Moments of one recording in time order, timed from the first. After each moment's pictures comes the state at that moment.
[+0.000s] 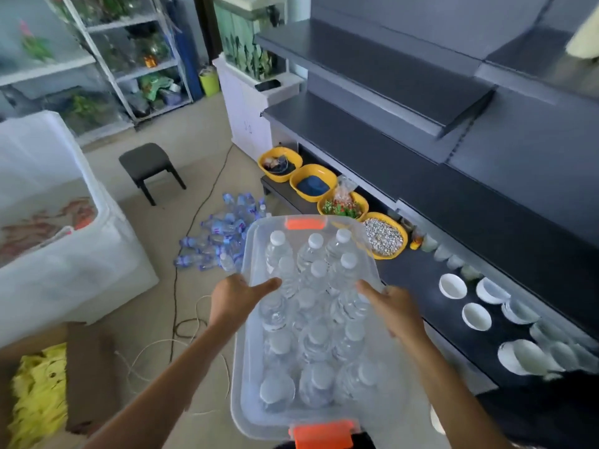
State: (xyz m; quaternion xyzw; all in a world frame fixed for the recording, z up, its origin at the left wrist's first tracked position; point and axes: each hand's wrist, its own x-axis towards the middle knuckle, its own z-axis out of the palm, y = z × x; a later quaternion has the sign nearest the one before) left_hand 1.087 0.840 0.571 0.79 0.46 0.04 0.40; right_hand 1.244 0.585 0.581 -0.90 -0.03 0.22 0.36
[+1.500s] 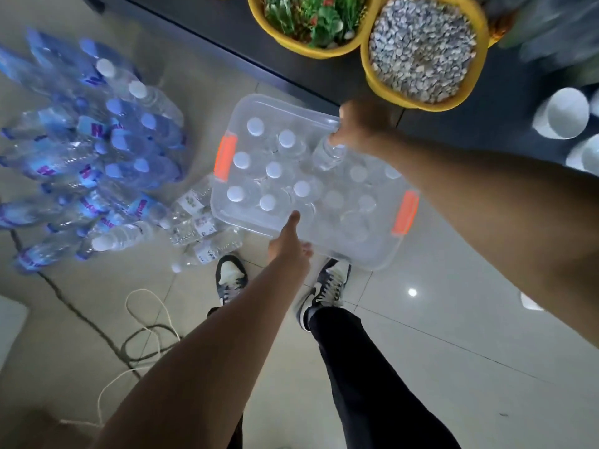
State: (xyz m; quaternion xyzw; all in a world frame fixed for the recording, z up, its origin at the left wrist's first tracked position) left_hand 1.421 0.938 -0.011 0.32 0.68 -0.27 0.60; right_hand 1.652 0.852 0.030 -0.94 -0.11 0.31 -0.03
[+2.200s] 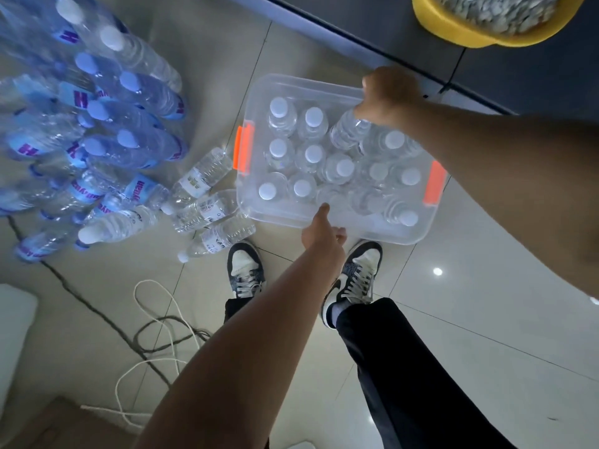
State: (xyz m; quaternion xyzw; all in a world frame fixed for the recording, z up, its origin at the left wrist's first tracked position) left_hand 1.419 0.909 -0.113 0.24 0.71 -0.23 0.62; right_hand 1.654 0.845 -0.100 -0.94 -0.12 0.31 -0.06
